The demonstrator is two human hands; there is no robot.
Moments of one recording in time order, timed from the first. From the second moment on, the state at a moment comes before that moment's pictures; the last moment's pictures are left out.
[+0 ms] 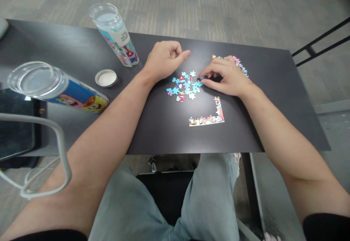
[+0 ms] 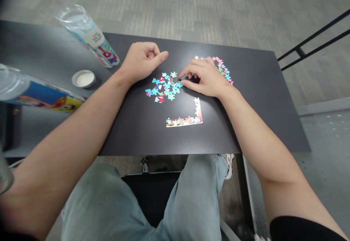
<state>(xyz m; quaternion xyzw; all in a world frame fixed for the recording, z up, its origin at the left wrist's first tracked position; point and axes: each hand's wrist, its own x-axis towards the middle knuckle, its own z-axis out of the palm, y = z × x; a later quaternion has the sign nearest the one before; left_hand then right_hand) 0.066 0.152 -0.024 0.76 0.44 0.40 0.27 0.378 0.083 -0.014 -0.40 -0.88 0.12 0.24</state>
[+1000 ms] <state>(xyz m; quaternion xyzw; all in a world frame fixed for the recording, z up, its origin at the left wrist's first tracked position) 0.077 0.161 -0.017 0.76 0.49 0.36 0.23 0.388 0.084 -0.003 -0.43 -0.87 0.17 0.18</state>
